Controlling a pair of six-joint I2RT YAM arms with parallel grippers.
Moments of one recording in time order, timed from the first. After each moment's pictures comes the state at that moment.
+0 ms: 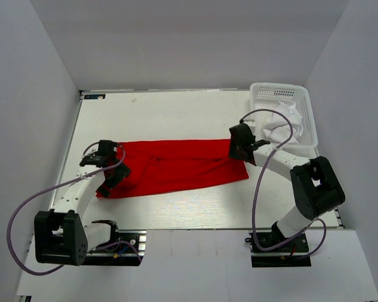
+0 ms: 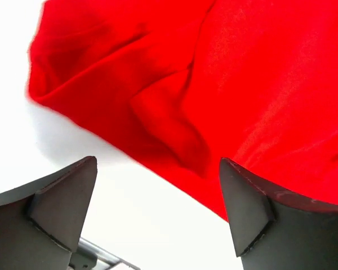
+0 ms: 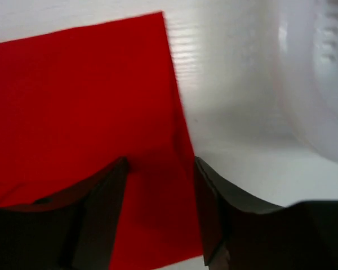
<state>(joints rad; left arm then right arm) -0.08 1.17 0.72 -0.82 -0.24 -0.90 0.49 1.59 0.92 -0.24 0.35 0.45</state>
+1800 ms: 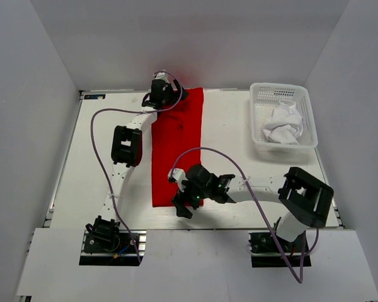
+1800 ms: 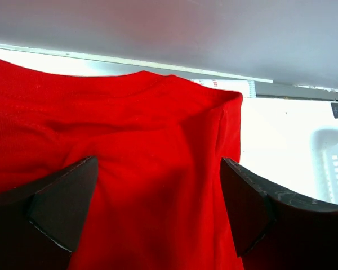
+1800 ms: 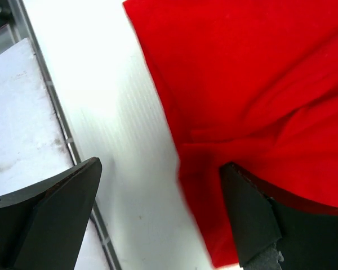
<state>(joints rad) -0.27 2.77 2.38 0.04 0.19 -0.57 1.12 1.60 0.79 0.01 -0.31 0.06</state>
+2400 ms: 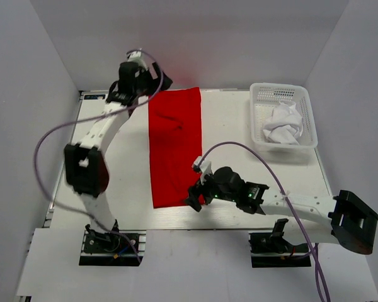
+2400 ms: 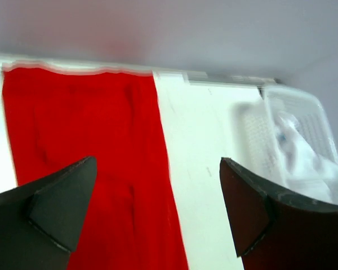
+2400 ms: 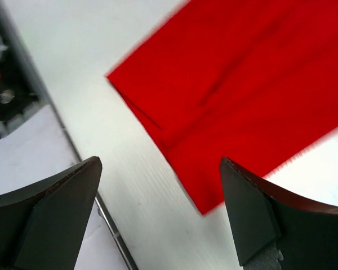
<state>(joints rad) -0.25 1.96 1.79 -0.15 0.17 -0.47 1.12 1.18 0.57 0.14 -0.09 0.20</state>
